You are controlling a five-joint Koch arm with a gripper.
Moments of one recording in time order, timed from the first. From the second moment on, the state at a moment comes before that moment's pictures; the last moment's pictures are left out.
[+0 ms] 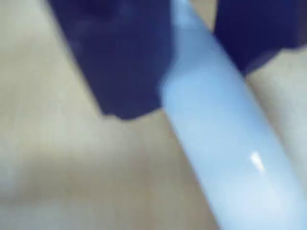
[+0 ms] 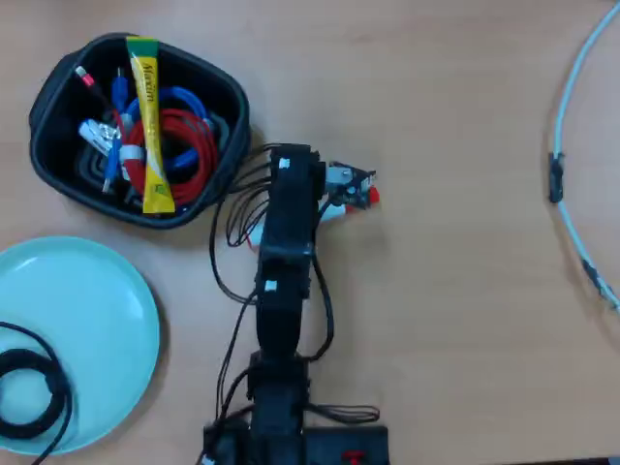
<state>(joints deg) 97.1 62.6 70.9 91.7 -24.8</state>
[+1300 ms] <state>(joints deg) 95.9 98.1 71.0 95.0 -25.1</state>
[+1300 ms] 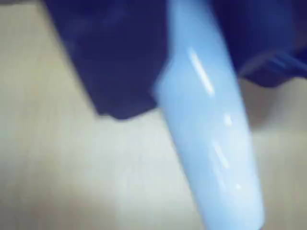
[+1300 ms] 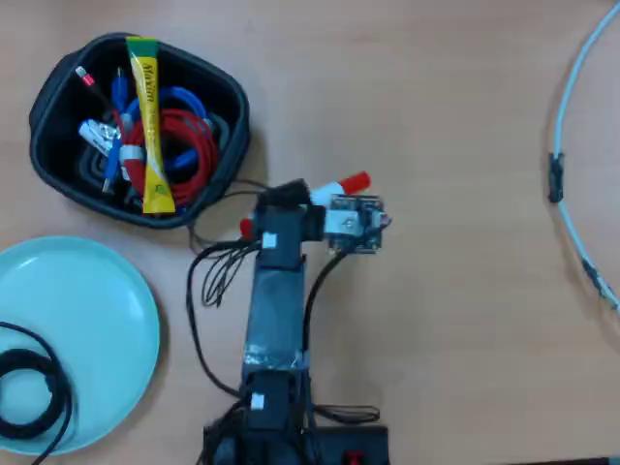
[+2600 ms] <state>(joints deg) 62.6 95.4 78.2 48.9 -24.0</state>
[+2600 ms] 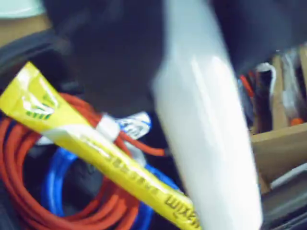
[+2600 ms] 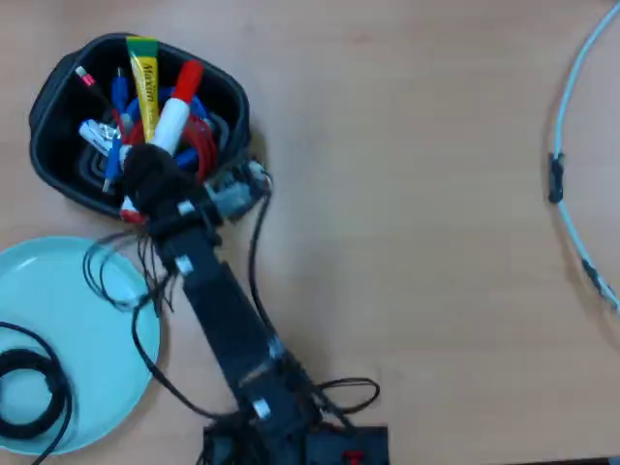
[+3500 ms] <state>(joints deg) 60.6 76.7 78.1 34.1 -3.3</state>
